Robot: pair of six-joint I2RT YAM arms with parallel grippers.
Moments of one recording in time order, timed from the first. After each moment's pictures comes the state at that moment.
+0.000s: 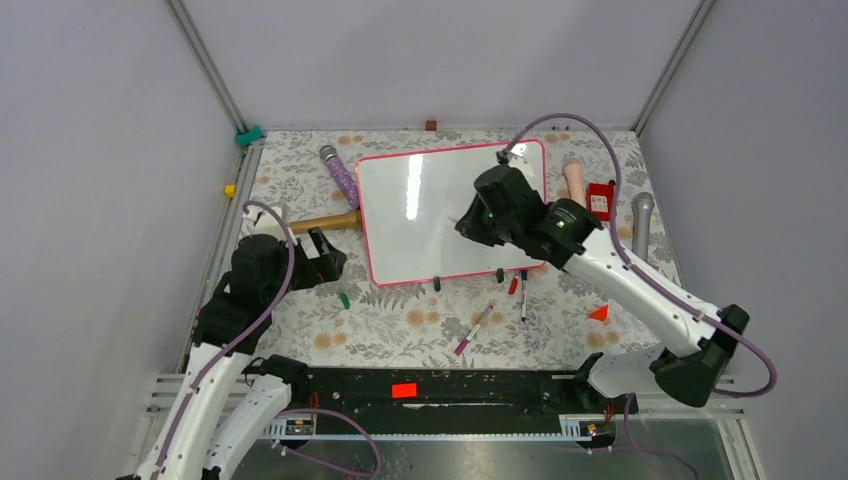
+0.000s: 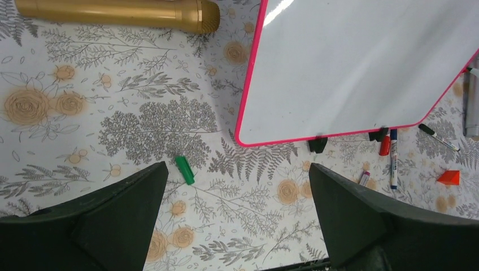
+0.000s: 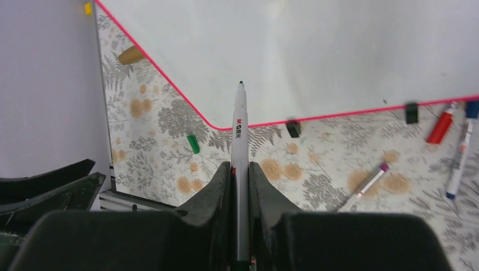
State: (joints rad) left arm -0.29 0.57 0.79 -0.74 -0.01 -0.48; right arm 0.82 1.30 1.41 -0.86 0.27 0.96
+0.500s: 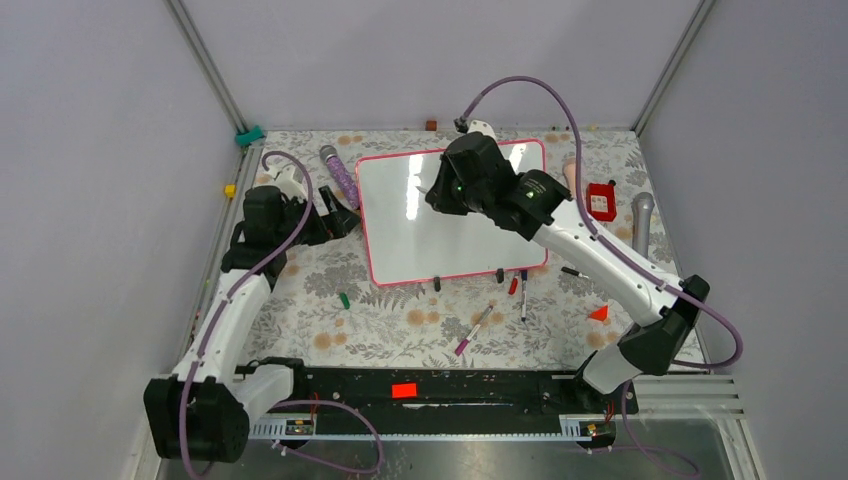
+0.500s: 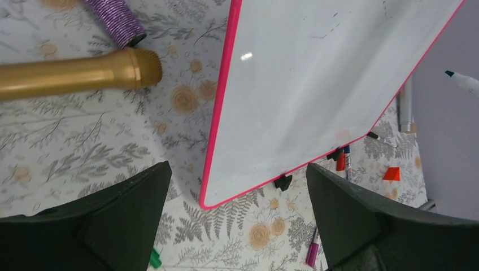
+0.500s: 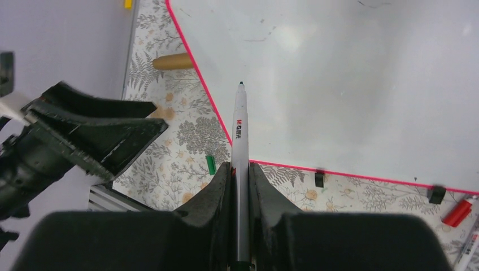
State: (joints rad) left arm -0.08 0.99 0.82 -0.34 0.39 -0.44; right arm 0.85 1.55 1.69 -0.78 0.24 0.75
